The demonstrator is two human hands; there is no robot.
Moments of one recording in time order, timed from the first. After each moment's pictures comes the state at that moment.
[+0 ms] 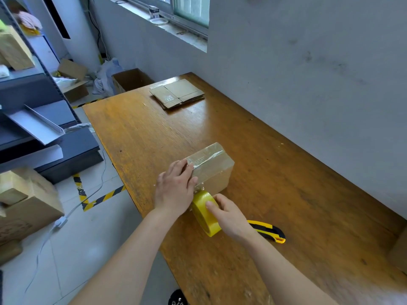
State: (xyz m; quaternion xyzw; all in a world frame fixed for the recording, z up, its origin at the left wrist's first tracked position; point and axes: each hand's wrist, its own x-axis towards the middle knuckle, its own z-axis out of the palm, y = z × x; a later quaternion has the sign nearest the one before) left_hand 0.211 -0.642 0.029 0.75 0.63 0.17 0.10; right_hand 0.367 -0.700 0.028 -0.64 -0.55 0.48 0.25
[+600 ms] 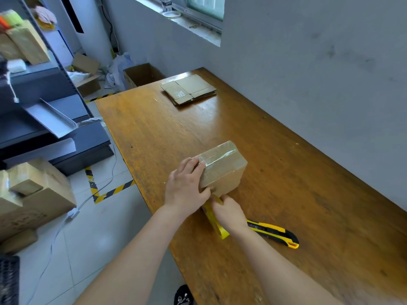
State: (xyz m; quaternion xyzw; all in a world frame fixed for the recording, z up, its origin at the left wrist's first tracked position) left_hand 0.207 -0.639 0.033 0.77 0.62 0.14 0.10; right_hand 0.336 -0.671 0.006 -0.75 -0.51 0.40 0.15
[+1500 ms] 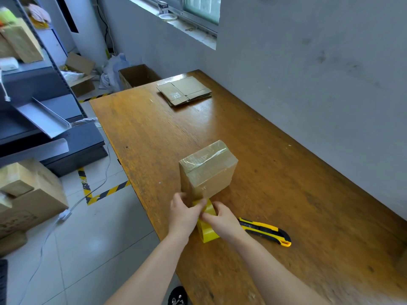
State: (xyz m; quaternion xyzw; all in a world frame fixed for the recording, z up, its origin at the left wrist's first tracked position) left_hand 0.228 -0.684 -0.006 0.39 0.73 0.32 0.47; right_hand 0.342 -0.697 0.007 -0.67 -0.48 0.53 0.21
